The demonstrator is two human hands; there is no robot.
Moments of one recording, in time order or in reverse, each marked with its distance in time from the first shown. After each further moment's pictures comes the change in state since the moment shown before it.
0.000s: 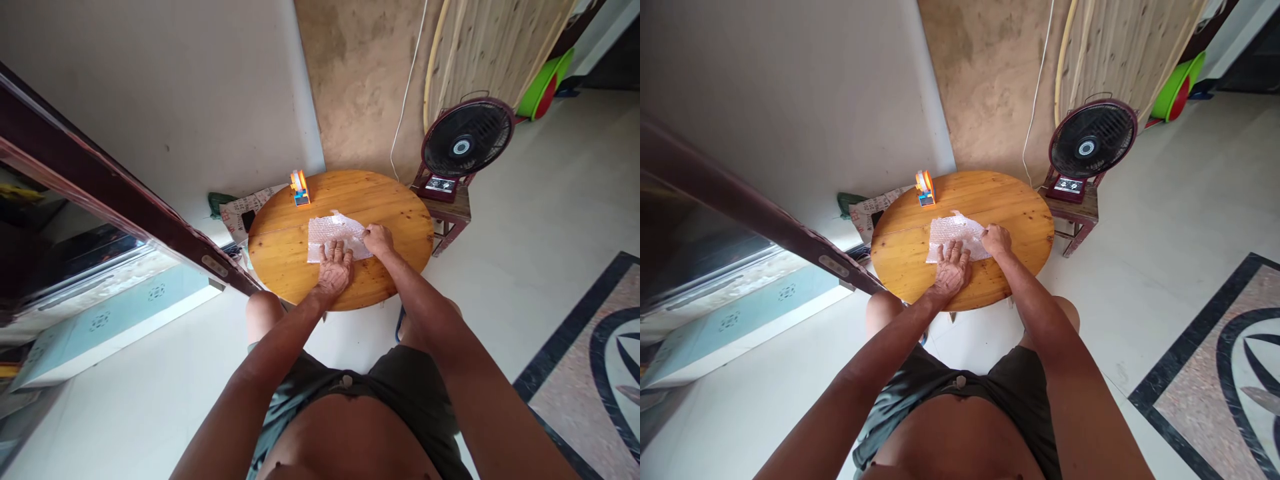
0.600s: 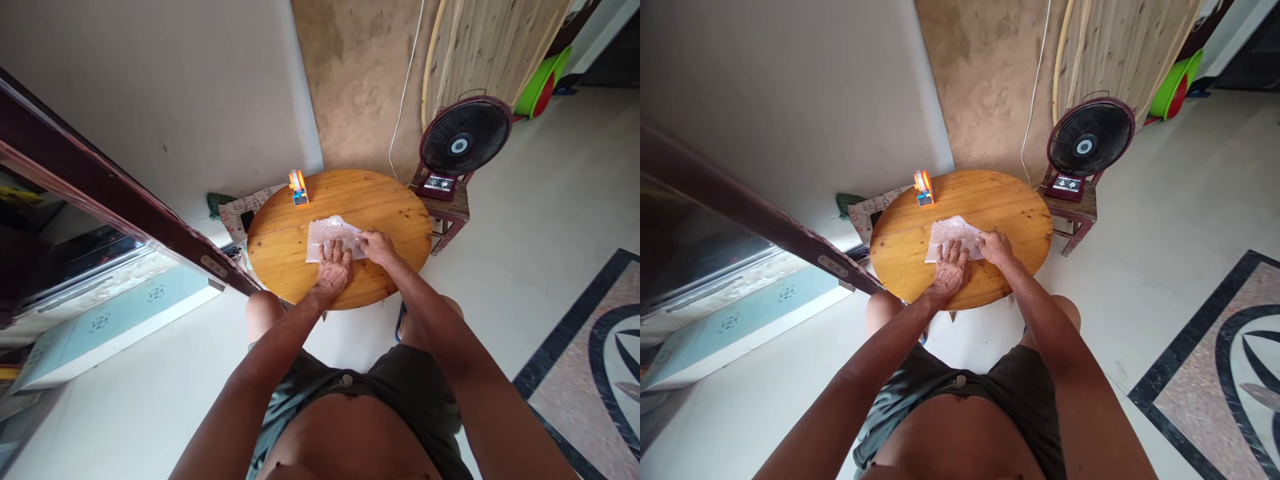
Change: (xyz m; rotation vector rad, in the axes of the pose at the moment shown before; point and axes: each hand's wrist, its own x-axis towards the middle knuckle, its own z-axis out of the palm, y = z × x) left_hand 0.000 0.002 -0.005 -0.002 -0.036 0.006; right_hand -0.027 0.014 -0.003 0.015 -0.071 -0.225
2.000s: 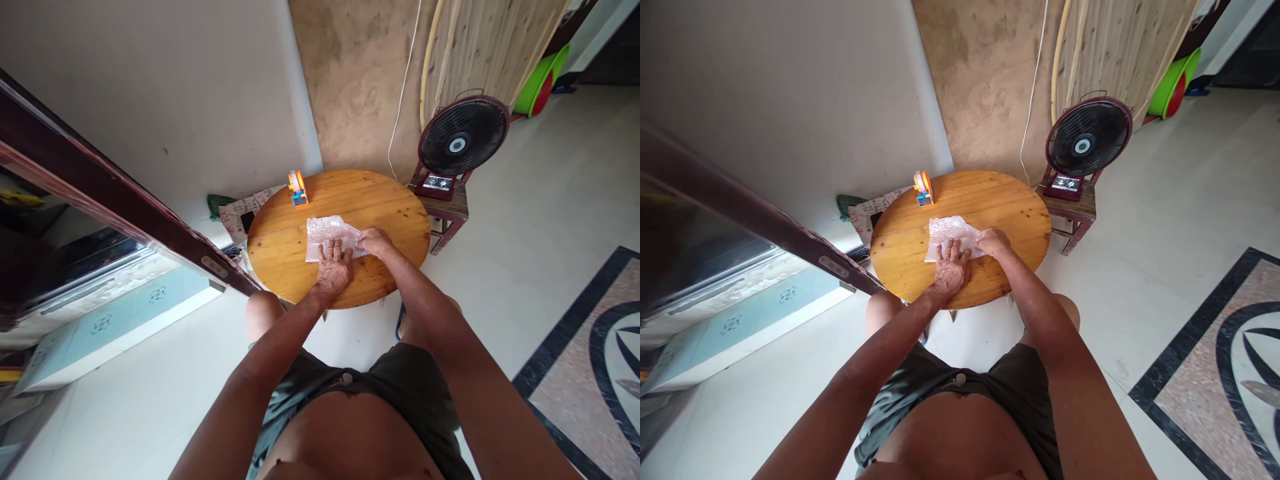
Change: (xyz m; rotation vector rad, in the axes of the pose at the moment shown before) left_hand 0.002 0.003 -0.001 0.036 -0.096 -0.034; right_hand 0.018 -0.004 -0.004 0.060 -0.167 0.186
